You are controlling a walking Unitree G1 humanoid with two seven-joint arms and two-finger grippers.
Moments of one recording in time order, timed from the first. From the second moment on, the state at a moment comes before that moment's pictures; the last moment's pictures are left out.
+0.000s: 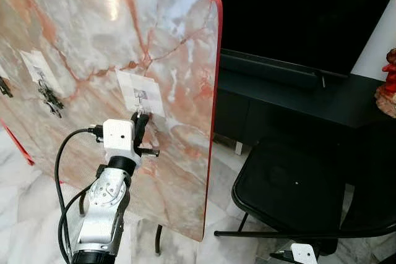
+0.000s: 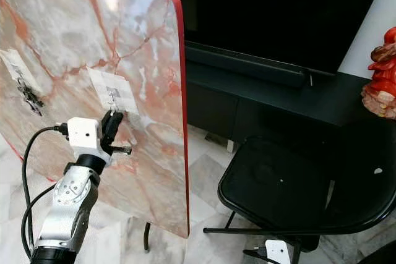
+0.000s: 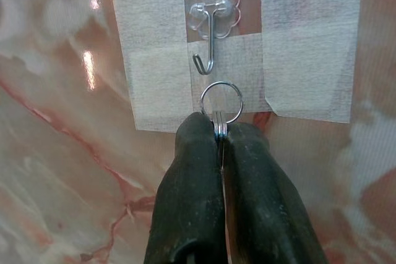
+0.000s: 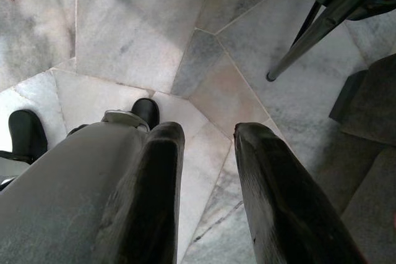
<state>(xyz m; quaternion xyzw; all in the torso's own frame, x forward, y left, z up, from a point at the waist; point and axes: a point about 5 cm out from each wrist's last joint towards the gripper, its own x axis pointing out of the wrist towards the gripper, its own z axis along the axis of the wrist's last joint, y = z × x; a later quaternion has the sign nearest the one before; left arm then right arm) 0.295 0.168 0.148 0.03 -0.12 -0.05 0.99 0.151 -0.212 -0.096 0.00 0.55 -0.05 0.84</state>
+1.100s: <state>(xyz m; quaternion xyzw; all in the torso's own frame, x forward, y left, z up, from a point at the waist) 0.283 0.173 0.165 0.04 -0.17 -0.05 0.98 0.151 -0.213 -0.096 -0.01 0.55 -0.06 0.84</state>
